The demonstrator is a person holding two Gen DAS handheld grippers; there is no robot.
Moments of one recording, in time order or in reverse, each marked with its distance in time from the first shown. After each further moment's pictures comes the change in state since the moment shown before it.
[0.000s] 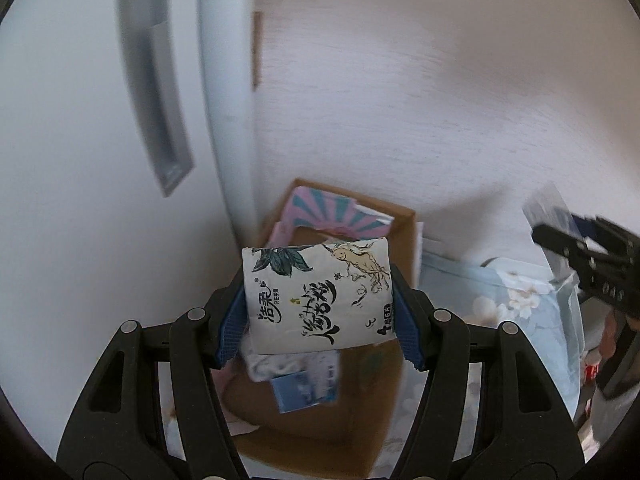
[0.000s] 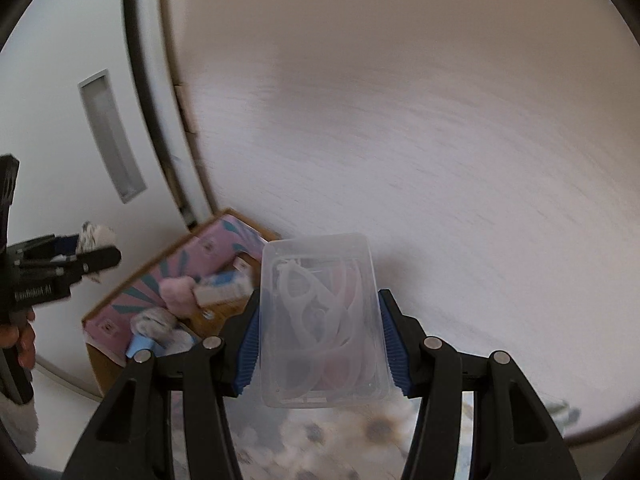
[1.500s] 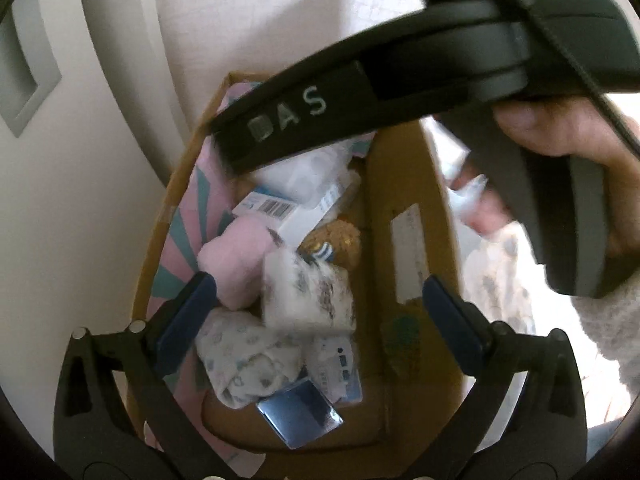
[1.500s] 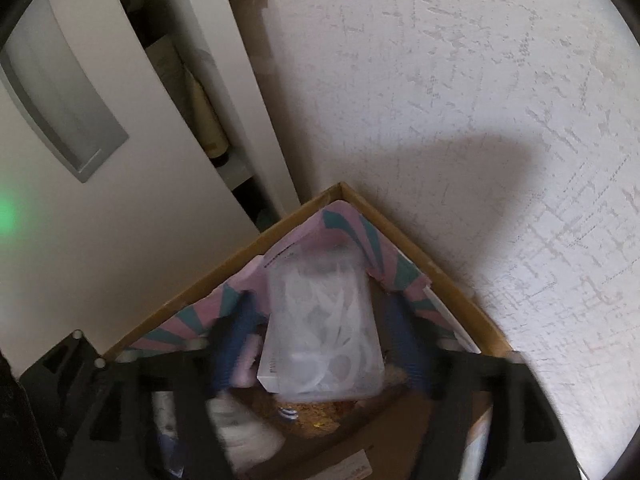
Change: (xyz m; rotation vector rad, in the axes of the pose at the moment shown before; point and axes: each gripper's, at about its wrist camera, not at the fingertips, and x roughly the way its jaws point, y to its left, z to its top) left arm 0.129 0.000 -0.042 0.184 0.262 -0.184; right arm 0.224 0.125 0.069 -0.120 0.333 0.203
